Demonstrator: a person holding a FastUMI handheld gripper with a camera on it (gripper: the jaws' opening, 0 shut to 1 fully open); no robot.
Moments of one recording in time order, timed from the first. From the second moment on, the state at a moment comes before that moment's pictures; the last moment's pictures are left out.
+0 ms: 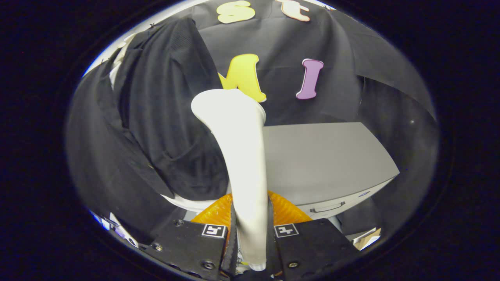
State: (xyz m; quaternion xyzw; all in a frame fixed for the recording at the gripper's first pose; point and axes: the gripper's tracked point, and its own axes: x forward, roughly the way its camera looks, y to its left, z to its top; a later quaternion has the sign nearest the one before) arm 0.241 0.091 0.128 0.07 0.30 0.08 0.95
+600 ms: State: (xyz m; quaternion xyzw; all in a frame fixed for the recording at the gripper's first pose) arm 0.212 0.152 0.252 0.09 0.13 0.06 0.99
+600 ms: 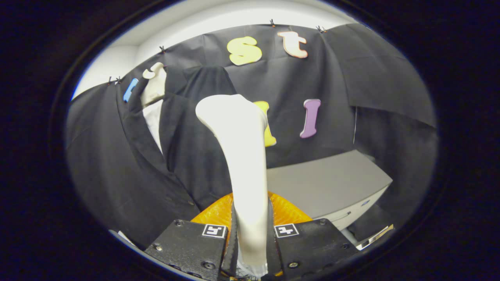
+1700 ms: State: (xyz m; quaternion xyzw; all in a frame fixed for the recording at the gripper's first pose) arm 0.307 0.247 0.327 -0.02 -0.09 -0.02 1.00
